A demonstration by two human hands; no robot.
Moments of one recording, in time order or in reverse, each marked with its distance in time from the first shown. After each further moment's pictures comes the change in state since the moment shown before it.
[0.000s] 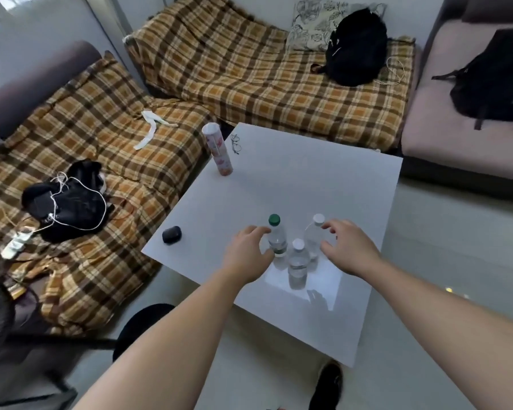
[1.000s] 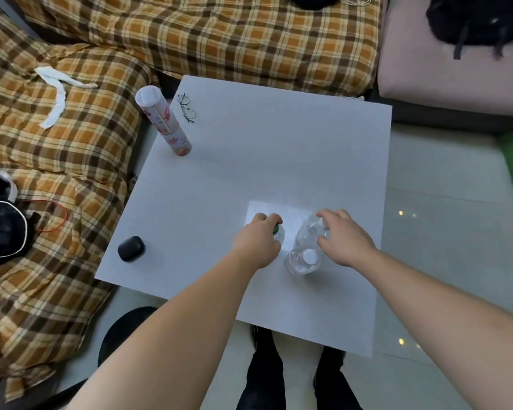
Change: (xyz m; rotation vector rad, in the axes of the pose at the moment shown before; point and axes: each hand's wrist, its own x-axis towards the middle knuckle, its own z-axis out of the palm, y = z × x) left_hand 0.154 -0.036 0.046 0.097 -0.379 0.139; right_hand 0.098 0.008 0.065 -0.074 -0.151 0.315
